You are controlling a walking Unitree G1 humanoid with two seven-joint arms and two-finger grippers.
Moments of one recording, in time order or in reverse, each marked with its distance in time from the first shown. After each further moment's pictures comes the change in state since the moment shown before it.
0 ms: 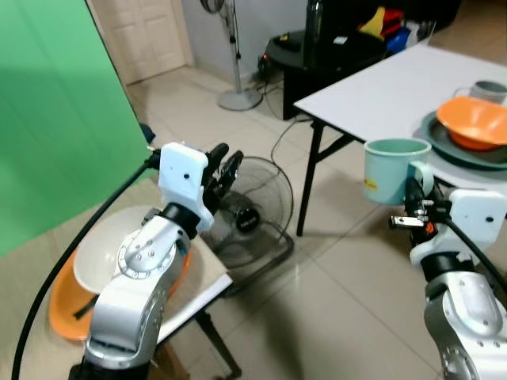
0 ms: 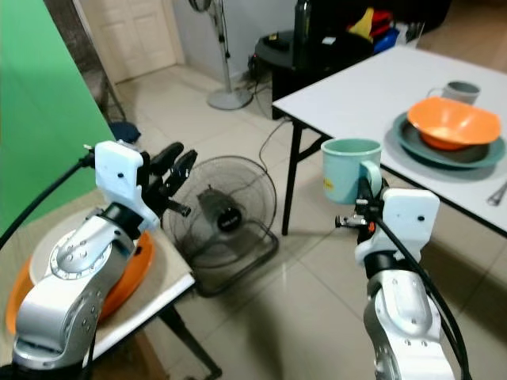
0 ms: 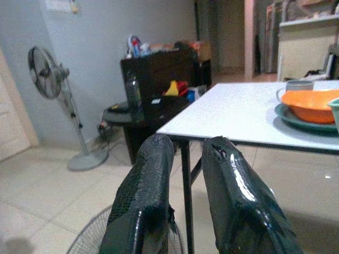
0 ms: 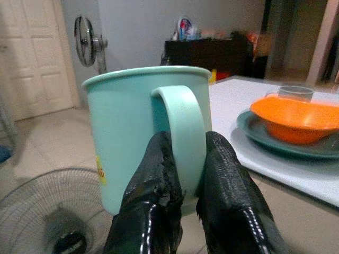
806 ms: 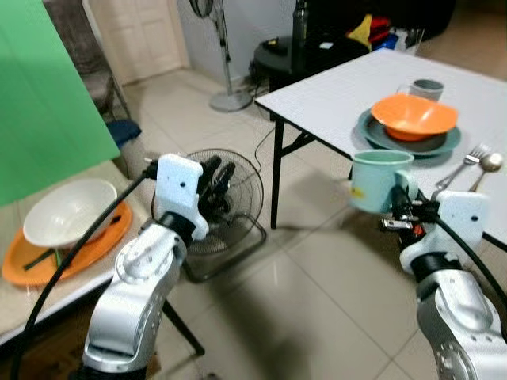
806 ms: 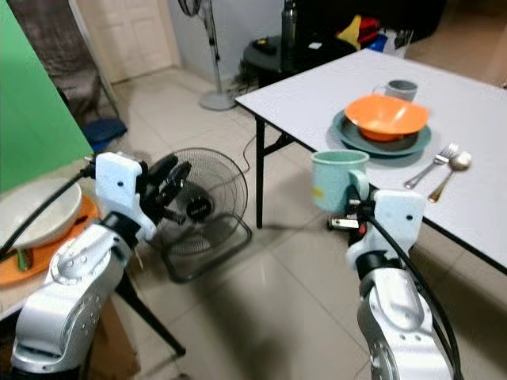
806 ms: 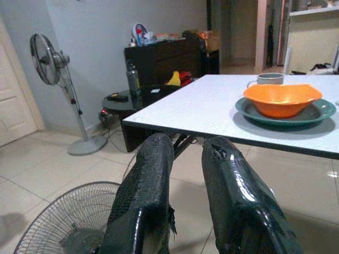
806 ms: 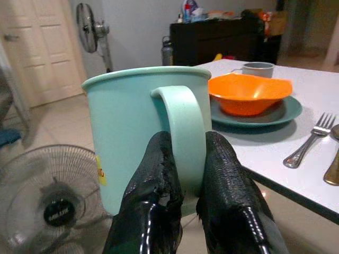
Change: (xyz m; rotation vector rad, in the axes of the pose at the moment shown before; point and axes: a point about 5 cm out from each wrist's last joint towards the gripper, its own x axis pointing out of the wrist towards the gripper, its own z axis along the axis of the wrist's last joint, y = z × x) left arm -0.003 0.005 -0.013 -0.013 0.055 0.033; right arm 0.003 0.004 -0.009 0.027 0.075 0.033
